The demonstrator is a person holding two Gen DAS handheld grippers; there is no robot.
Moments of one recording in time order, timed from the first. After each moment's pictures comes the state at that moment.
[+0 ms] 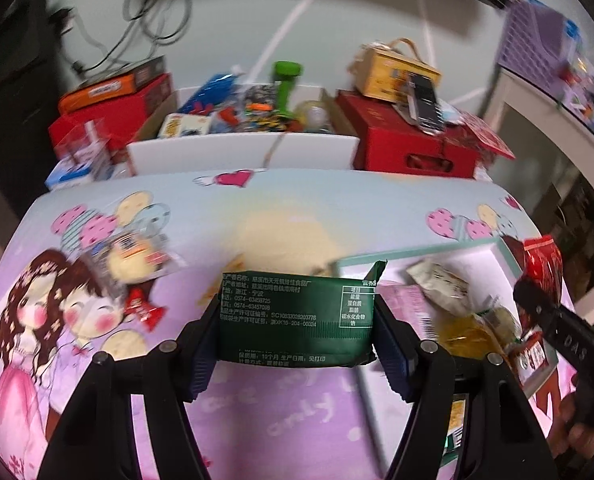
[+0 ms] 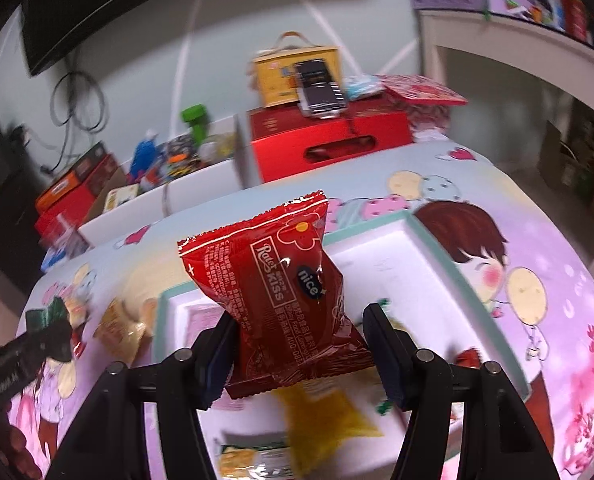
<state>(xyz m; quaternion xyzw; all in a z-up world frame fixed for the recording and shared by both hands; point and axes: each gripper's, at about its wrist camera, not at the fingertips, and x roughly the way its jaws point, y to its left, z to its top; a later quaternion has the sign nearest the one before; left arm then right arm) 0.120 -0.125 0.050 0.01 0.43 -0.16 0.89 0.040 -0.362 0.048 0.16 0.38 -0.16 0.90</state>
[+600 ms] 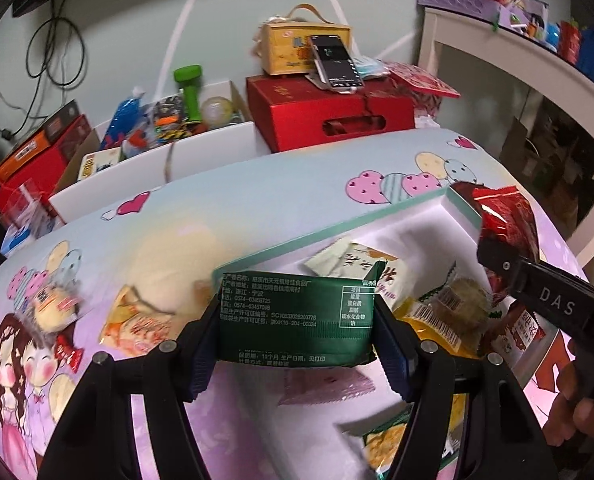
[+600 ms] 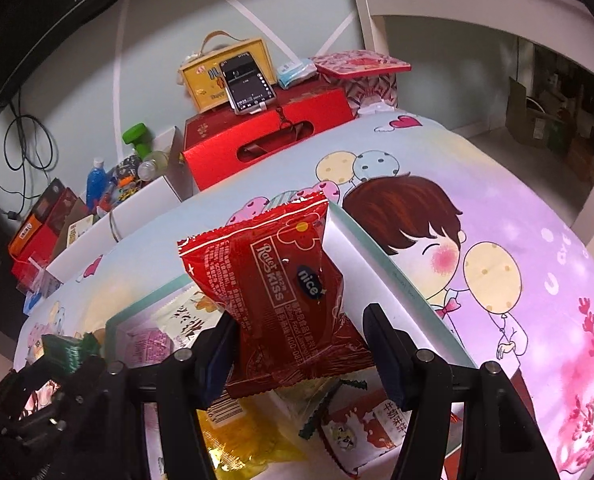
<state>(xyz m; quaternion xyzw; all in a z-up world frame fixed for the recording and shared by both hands) 0.109 -0.234 0.031 0.11 0.42 -0.23 0.87 0.038 -0.418 0.026 0.21 0.39 -0.20 0.87</state>
